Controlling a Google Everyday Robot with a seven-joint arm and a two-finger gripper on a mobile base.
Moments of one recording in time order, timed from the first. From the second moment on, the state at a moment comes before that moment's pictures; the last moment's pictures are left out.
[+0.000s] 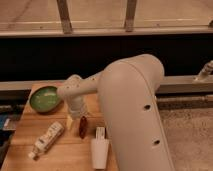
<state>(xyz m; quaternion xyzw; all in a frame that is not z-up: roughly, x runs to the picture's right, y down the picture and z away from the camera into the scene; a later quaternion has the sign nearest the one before) -0.138 0.193 0.809 -0.36 0.20 0.40 0.82</state>
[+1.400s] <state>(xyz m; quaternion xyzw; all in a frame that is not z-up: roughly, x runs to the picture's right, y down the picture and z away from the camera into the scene) -0.121 0.206 0.831 -0.37 0.22 0.43 0.79</state>
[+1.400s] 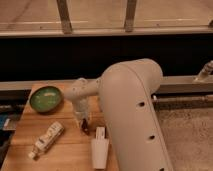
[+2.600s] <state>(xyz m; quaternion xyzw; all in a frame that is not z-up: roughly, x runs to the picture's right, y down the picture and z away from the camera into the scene) -0.109 0.052 0.796 -0.29 0.17 0.47 0.82</state>
